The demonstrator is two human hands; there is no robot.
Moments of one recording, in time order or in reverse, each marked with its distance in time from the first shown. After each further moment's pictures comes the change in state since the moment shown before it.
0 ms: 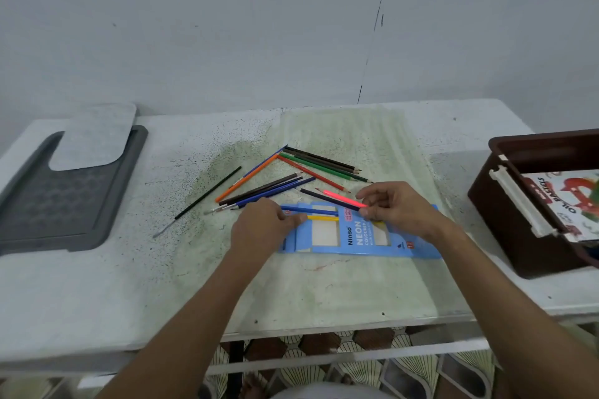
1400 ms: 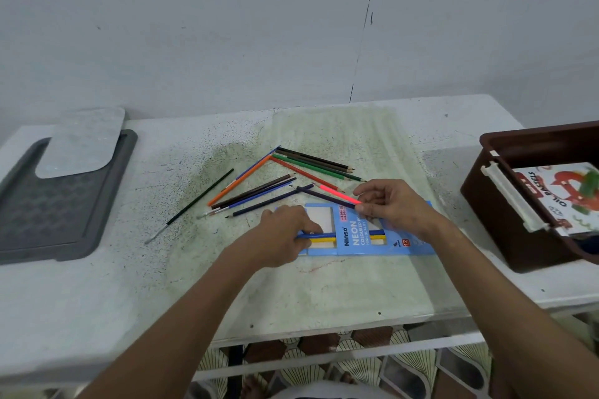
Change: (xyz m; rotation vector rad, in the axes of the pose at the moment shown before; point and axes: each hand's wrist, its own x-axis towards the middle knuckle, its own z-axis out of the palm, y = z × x) left_hand -0.005 0.021 -0.002 0.314 -0.404 0.510; right_hand -0.004 -0.001 0.000 0.111 0.046 0.019
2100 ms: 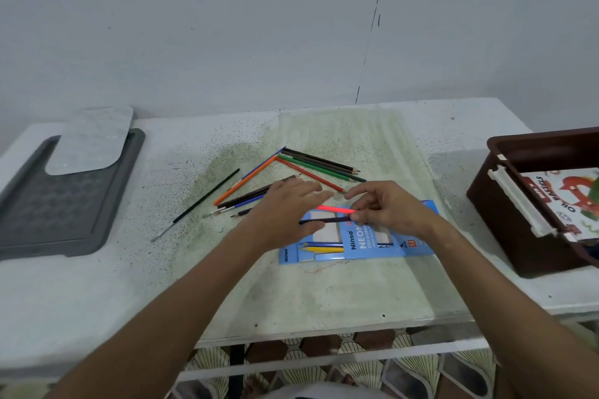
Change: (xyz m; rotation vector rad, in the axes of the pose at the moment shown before) left_hand 0.013 -0.018 -0.009 0.236 0.414 0.256; right_hand 0.006 -0.011 0.009 -0.203 -0.122 -0.040
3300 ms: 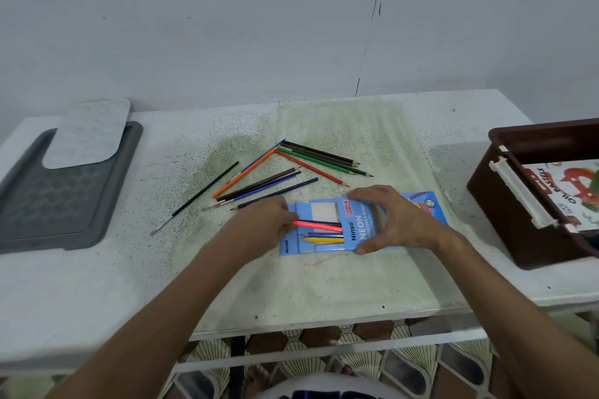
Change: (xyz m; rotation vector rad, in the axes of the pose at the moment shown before) left_hand -0.033 -0.003 -0.006 -0.068 -0.233 -0.182; right_hand -0.022 0.021 0.006 -0.429 -0.019 -0.094
